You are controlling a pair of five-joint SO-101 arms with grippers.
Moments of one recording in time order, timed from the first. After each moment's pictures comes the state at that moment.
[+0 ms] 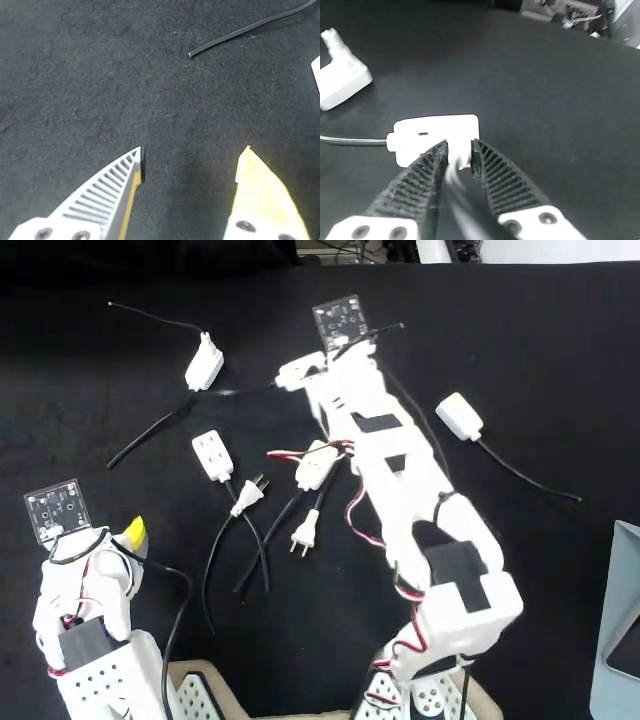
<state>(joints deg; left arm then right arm) -32.3 -99.8 91.6 58.3 -7.0 -13.2 11.2 24.6 5.5 8.2</state>
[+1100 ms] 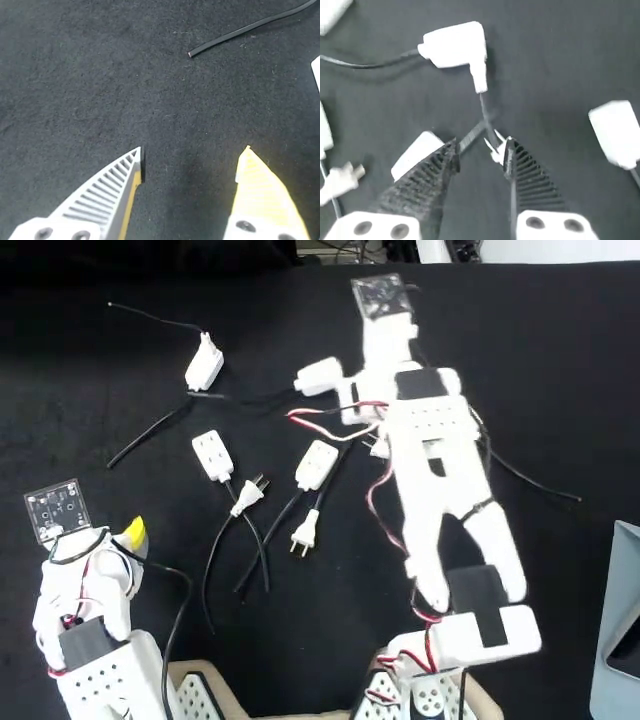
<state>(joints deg) -32.3 -99.8 91.6 58.3 -7.0 -8.7 0.9 5.7 63.6 1.6</state>
